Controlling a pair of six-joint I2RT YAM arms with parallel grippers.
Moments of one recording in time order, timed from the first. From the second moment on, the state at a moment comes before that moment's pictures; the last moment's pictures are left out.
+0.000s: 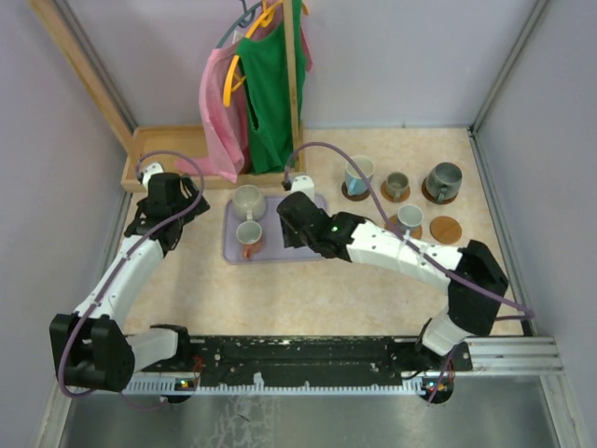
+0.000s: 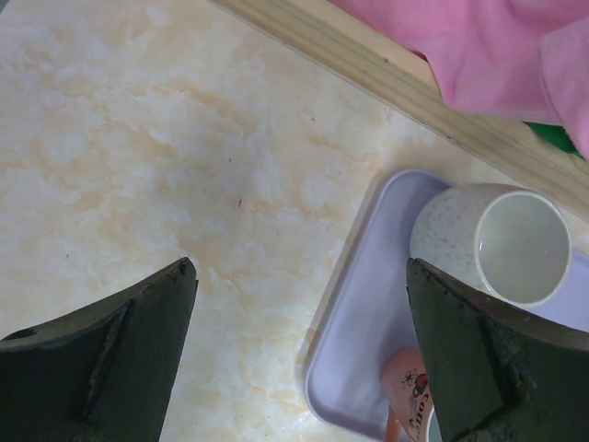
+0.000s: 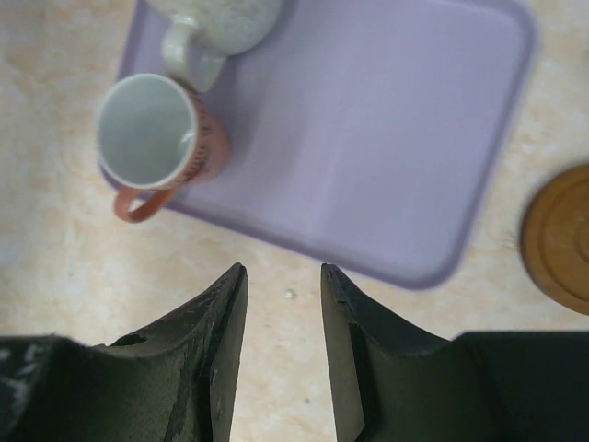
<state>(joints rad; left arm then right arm) -0.14 1.17 0.86 -0.32 -0.35 -0.53 0.98 1.53 1.21 -0.44 0.38 0.54</state>
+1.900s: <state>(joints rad) -0.08 1.12 0.81 -0.31 -0.31 -0.58 1.12 2.05 1.65 -0.51 0.34 0.71</state>
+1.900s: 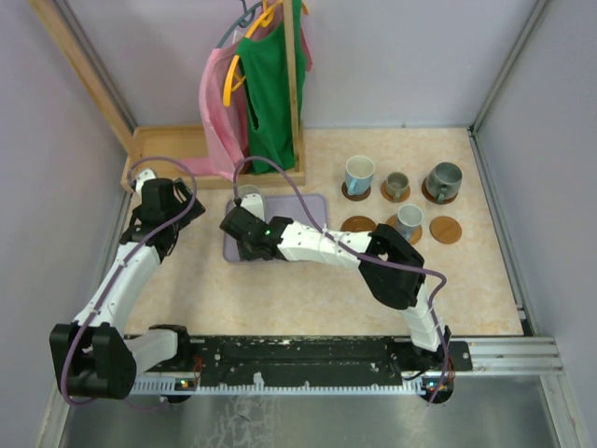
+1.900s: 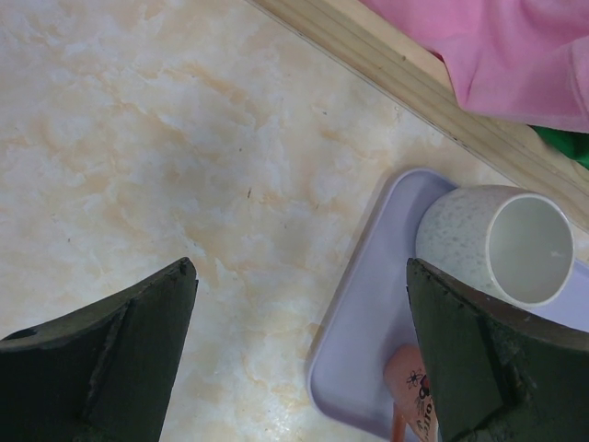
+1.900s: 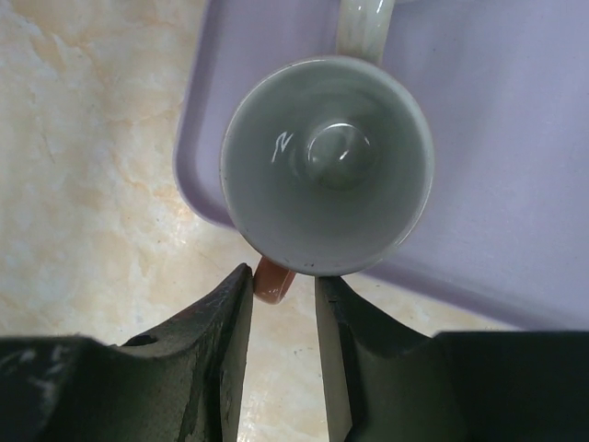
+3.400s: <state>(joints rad) -0.08 1.11 0.80 -0.29 -0.29 -0.58 1.12 2.05 1.56 -0.45 0.44 0.59</state>
